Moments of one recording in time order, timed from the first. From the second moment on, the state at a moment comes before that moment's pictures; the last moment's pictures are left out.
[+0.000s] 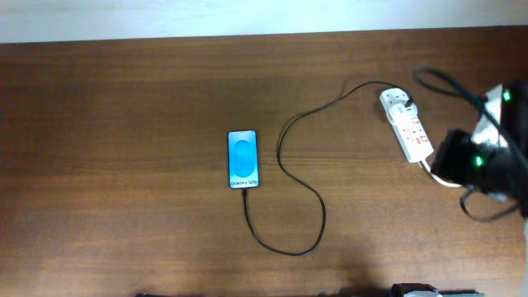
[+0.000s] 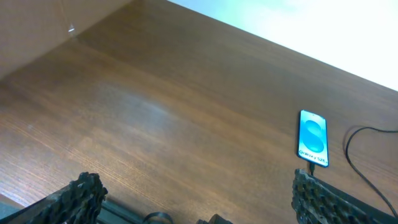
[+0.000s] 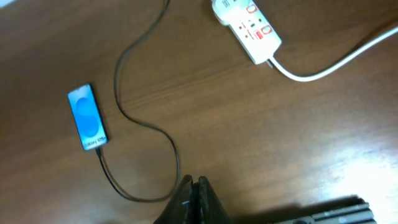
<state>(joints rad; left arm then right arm) -0.15 0.15 1.33 -1.69 -0.40 -0.44 -0.05 1.25 1.89 -1.69 -0.05 0.34</state>
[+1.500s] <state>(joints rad) -0.15 0.15 1.33 -1.69 -0.40 -0.45 -0.04 0.02 0.01 -0.05 -0.08 0.25</state>
